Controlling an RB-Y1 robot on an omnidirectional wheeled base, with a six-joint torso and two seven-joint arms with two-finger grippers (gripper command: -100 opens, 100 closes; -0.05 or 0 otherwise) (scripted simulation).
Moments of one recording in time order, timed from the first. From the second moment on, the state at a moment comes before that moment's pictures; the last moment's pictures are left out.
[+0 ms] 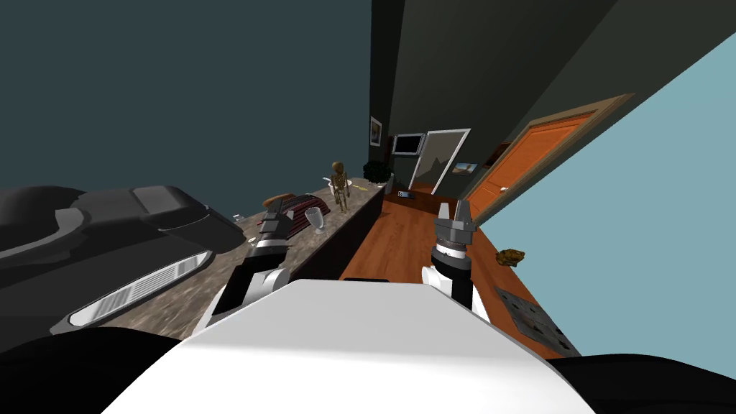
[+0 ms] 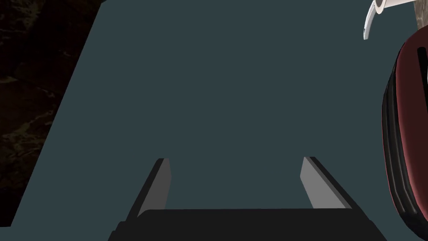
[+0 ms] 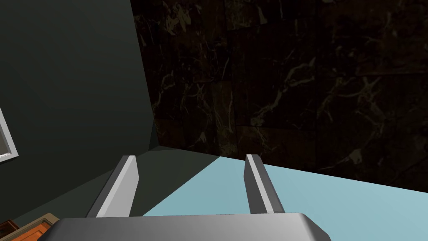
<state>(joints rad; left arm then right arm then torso) 0.58 0.13 0.22 -2.40 0.18 -0.15 -0.17 0.51 0.03 -0.07 -2.33 0.08 -0.63 -0.05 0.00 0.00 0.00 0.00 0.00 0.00</state>
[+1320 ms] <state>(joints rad) 0.68 0.27 0.52 -2.41 0.45 0.24 -0.19 0.51 0.03 -0.07 -2.33 0.08 -0.63 -0.05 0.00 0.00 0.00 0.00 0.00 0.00</state>
